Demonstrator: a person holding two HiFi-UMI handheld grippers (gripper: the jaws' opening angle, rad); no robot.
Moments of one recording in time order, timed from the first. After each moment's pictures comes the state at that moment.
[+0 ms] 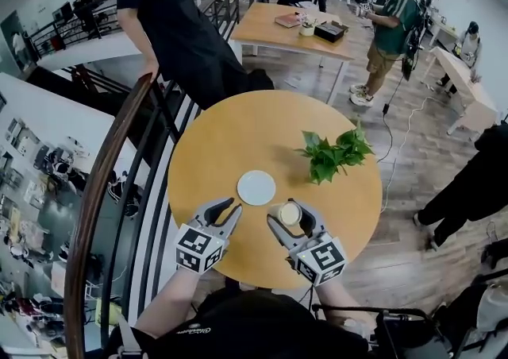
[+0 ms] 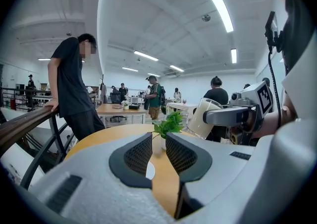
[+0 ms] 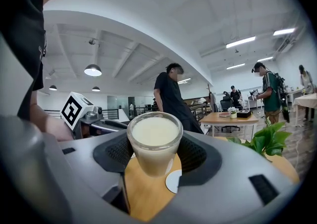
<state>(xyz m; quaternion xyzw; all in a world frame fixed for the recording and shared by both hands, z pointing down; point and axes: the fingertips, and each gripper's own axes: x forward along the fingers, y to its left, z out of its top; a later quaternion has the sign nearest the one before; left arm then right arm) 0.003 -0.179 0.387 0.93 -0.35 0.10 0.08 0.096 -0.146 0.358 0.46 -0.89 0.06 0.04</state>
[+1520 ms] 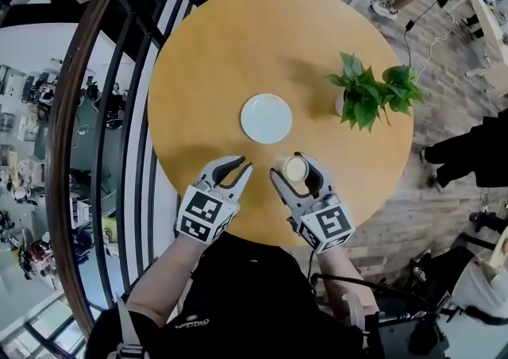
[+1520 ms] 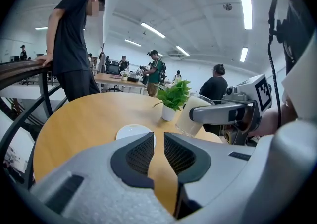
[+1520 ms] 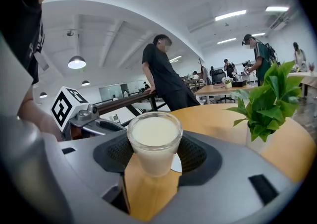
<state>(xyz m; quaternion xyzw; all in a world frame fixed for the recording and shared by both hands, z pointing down) 0.011 -0.219 0.536 0.91 -0.30 0.19 0.20 0.081 -0.213 0.498 0.47 -0.86 0.18 0.10</state>
